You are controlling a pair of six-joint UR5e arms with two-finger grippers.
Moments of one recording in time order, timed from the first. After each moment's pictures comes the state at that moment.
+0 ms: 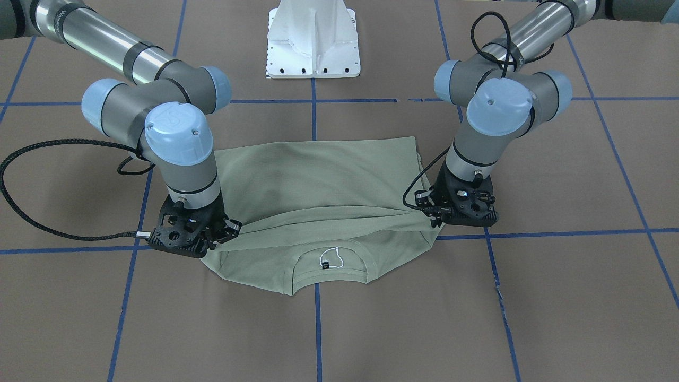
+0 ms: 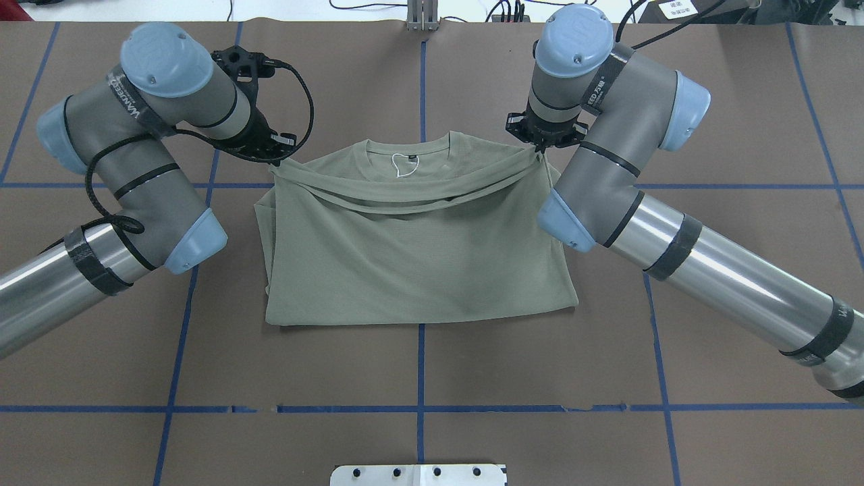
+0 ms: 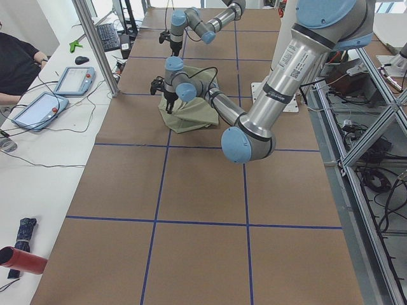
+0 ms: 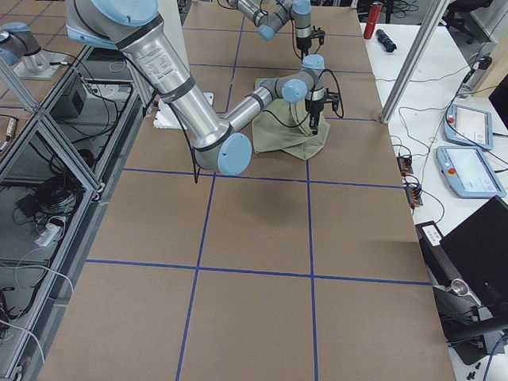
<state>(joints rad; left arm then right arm) -0.81 -2.16 -1.50 -1.85 -1.96 -0.93 0.78 -0.83 1.40 -1.52 1.85 1.19</state>
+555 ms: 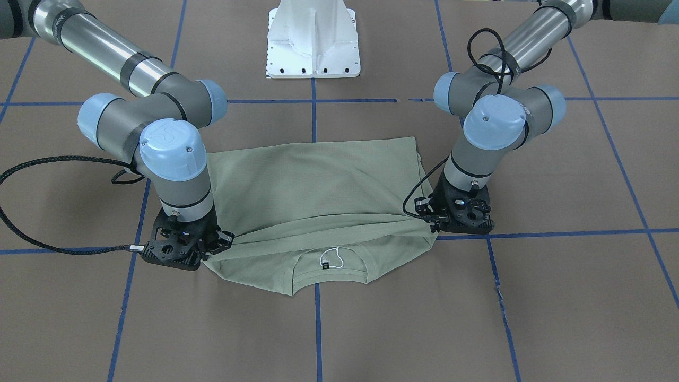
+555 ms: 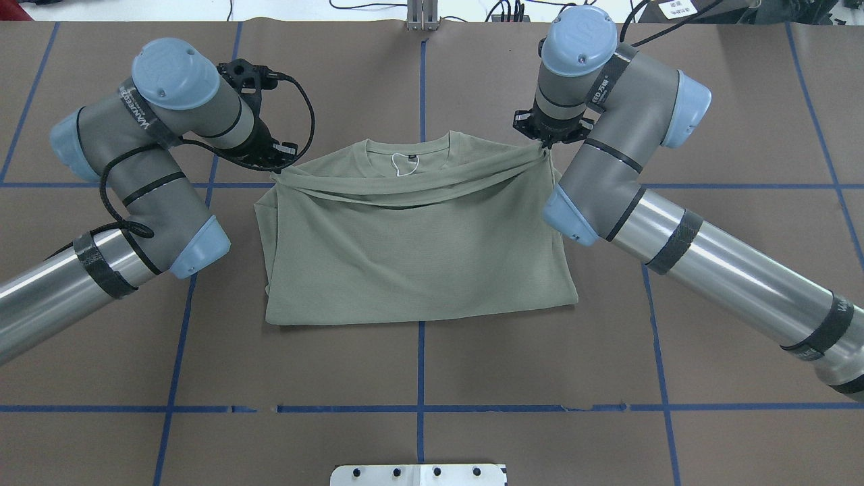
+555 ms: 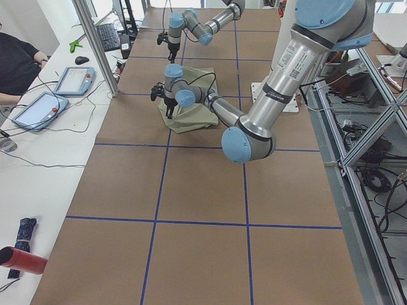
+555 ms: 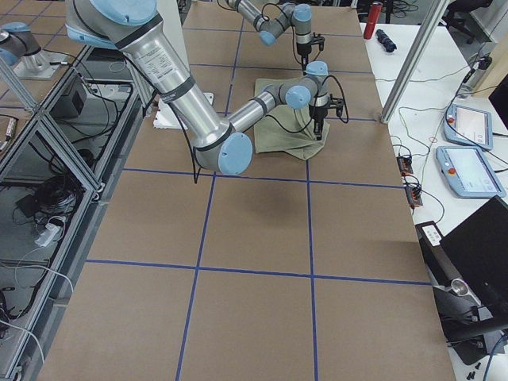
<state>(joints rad) -0.79 -2.16 -1.47 -1.88 -1.96 -0.93 0.79 -0.84 1.37 -1.49 1.85 1.16</state>
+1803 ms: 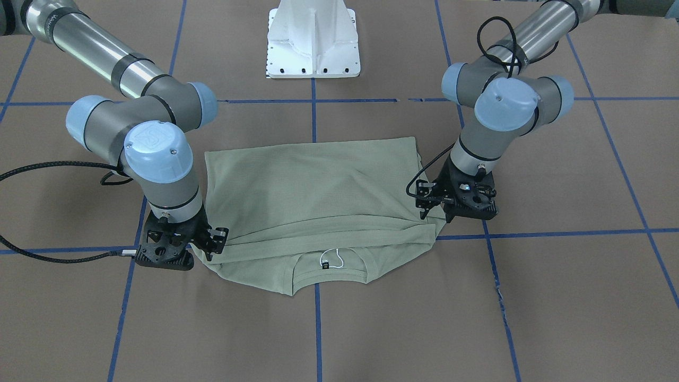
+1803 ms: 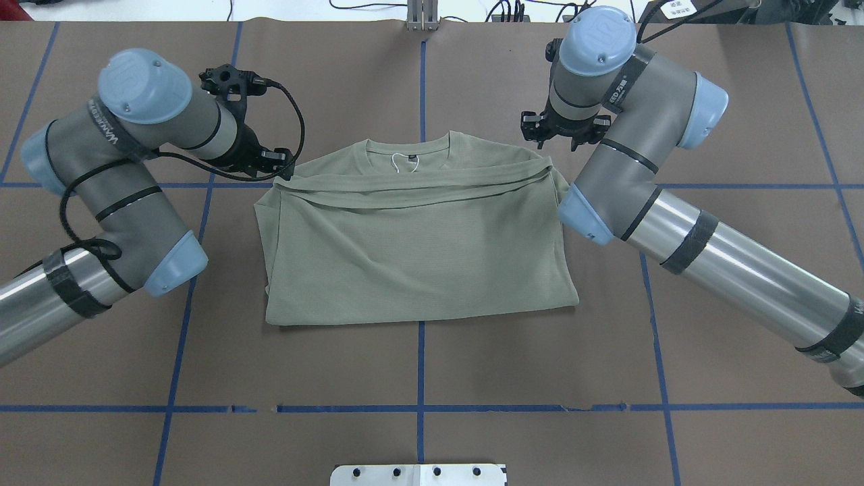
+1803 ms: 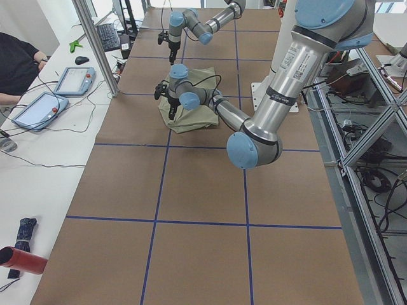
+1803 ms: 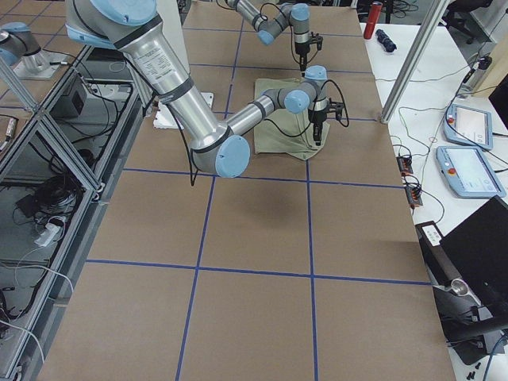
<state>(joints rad) -0.78 -2.04 -1.63 -1.94 -1.97 -0.94 0.82 -0.89 1.40 -1.47 1.91 1.01</state>
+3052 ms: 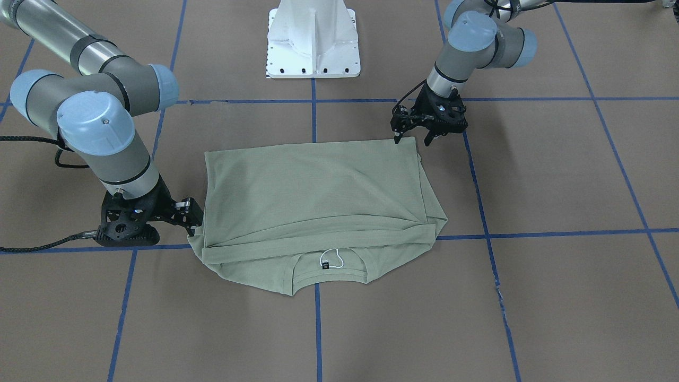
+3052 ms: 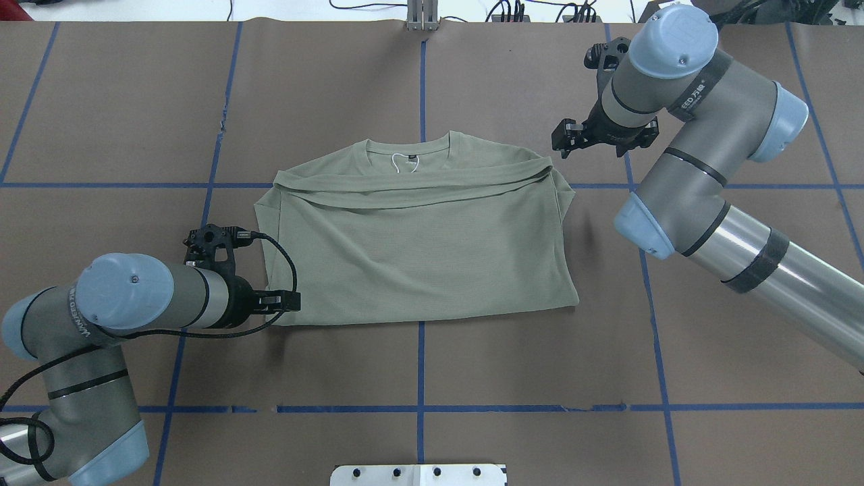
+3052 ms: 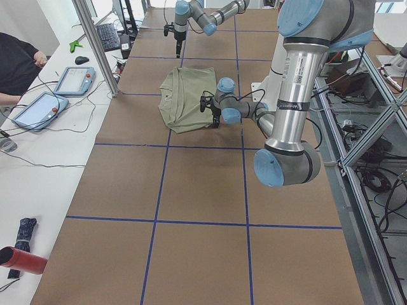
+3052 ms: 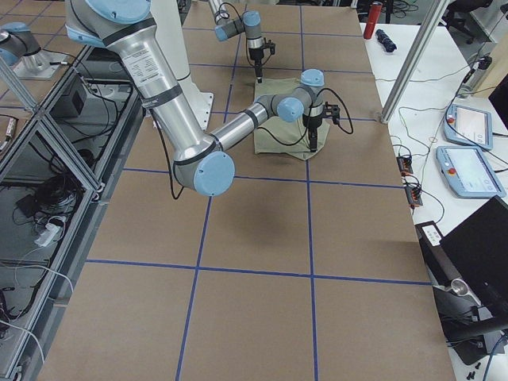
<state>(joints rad) -0.44 -1.76 -1.84 -2.11 -1.76 -1.34 0.85 -1.02 1.57 -1.46 1.96 0.92</state>
